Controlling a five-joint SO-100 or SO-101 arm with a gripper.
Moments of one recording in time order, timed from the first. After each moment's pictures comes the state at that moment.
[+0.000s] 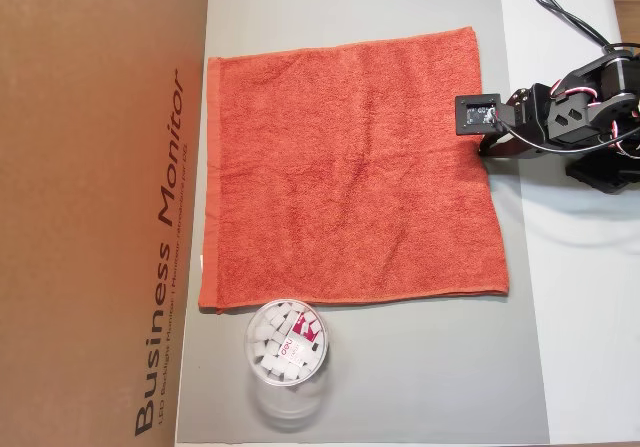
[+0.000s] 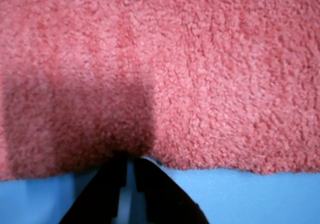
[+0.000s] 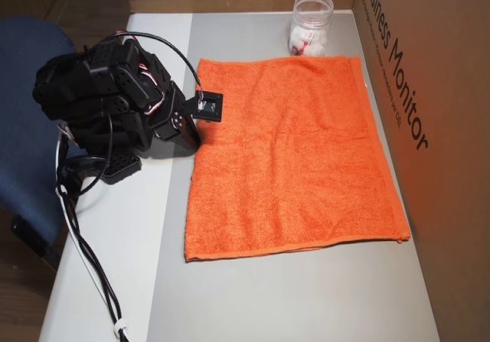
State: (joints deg) arm 2.6 193.2 179.3 75.0 86.2
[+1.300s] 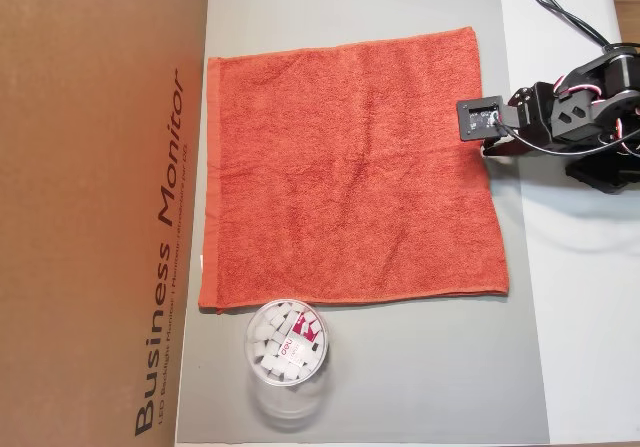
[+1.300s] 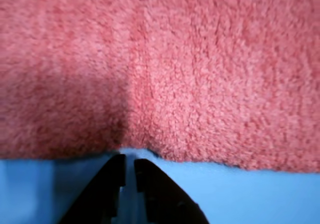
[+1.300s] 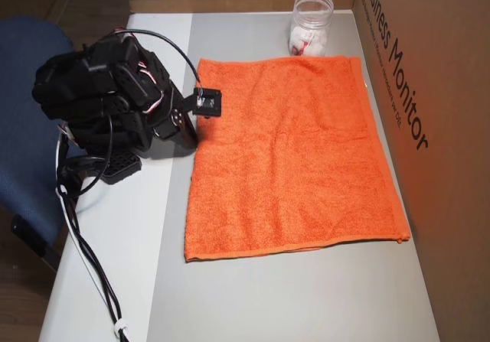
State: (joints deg) arm 2.6 192.6 175.4 78.0 78.9
